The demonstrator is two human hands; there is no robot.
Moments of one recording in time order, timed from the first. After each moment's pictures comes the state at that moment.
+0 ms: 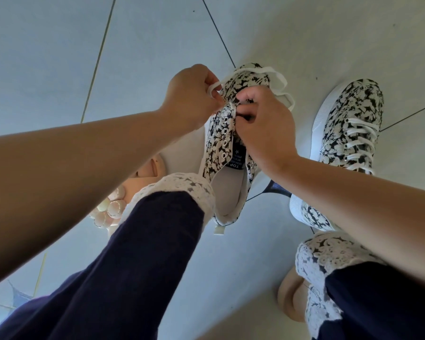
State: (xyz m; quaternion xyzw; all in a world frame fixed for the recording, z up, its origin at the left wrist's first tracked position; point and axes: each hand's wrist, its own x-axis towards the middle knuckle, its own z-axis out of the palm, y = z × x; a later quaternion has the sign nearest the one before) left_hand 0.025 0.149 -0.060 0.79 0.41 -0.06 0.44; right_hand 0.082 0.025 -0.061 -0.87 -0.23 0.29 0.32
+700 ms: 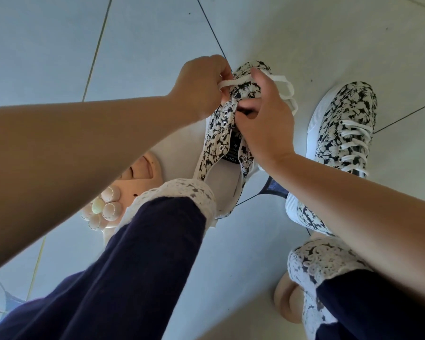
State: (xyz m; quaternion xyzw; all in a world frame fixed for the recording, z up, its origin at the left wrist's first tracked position) left_hand 0.049 0.154 -0.062 0.87 0.31 -0.08 0.38; right_hand 0.092 0.023 -0.069 -0.88 -0.23 0.26 0.33
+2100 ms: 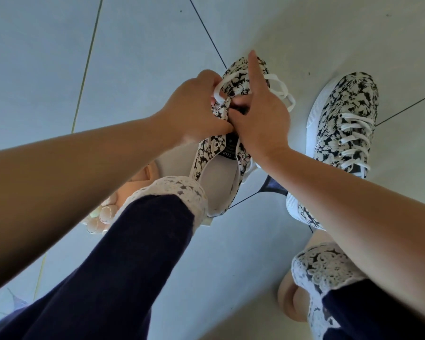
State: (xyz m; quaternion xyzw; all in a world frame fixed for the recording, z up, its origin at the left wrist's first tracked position) left_hand 0.027 0.136 -0.045 0.86 0.28 -0.15 0.41; right_hand 0.098 0.026 -0.074 -0.89 -0.25 0.26 0.27
